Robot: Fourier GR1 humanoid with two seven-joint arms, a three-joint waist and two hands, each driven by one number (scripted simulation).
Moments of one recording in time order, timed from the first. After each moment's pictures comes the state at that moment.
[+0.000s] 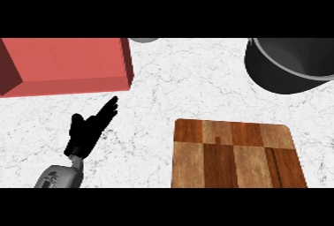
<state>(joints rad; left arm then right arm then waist) -0.12 0.18 -0.13 -1.39 0.06 -0.12 0.18 -0.80 -0.93 -0.15 -0.39 0.25 0.28 -0.70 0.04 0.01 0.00</state>
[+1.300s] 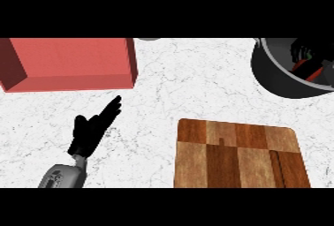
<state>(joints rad) -0.13 0.16 -0.13 -1.38 0.04 -0.13 0.14 -1.13 -0.62 0.26 -0.16 0.79 0.15 -0.20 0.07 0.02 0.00</state>
